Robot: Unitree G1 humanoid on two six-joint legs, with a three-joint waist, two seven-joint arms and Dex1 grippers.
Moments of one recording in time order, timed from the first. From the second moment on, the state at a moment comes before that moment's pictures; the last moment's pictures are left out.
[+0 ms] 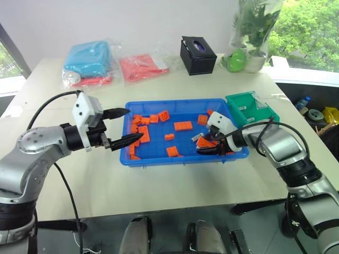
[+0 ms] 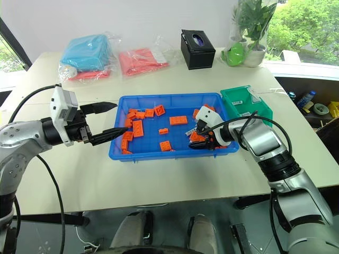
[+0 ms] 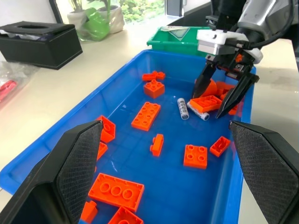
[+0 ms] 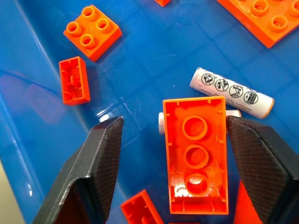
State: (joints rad) left arm -0.29 0.82 0.20 -0.43 -0.69 0.62 -0.87; right arm -0.68 -0.72 0.34 0.03 0.22 0.88 1.02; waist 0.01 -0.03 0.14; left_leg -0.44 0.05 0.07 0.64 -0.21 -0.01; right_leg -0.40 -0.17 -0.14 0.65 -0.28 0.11
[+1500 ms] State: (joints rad) left arm -0.31 0.79 0.20 -0.42 -0.68 0.62 -0.86; right arm -0.71 -0.49 0.25 0.00 0.20 1.03 0.79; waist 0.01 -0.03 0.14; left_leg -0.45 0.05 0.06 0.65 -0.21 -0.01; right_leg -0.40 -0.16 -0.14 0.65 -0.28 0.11
